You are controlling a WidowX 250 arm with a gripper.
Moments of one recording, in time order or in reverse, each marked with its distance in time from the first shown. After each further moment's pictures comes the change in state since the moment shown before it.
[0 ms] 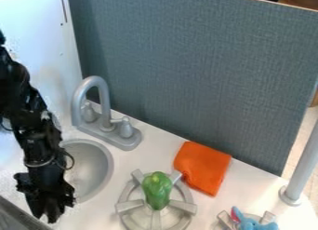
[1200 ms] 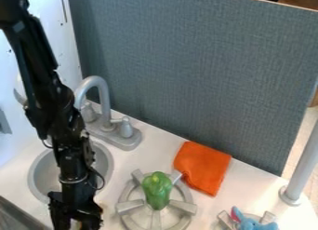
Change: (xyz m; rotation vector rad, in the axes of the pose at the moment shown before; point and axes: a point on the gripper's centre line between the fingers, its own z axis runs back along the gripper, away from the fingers) arm 0.007 -0.044 -0.031 -0.053 0.125 -0.117
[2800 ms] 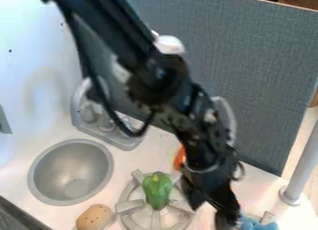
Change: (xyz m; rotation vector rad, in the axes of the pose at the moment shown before) arm 0.028 -0.214 0.087 -0.037 -0.406 -0.511
